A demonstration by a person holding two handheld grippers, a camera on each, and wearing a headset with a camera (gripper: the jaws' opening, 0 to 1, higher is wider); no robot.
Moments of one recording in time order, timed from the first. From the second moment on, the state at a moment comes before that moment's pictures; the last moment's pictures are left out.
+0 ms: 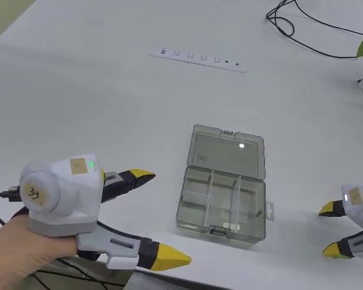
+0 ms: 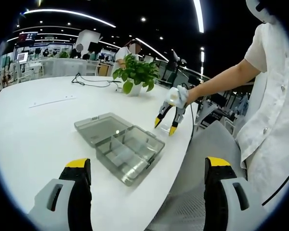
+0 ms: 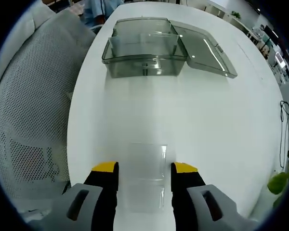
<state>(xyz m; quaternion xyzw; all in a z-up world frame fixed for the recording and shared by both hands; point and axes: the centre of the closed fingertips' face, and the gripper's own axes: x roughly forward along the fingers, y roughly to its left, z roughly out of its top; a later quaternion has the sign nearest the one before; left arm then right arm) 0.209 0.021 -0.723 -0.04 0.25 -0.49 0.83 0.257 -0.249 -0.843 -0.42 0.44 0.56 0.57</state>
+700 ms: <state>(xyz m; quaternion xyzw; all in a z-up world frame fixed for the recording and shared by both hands) 0.209 0.022 -0.723 -0.04 0.25 -0.49 0.83 0.266 -0.258 -0.852 -0.44 0.44 0.55 0.56</state>
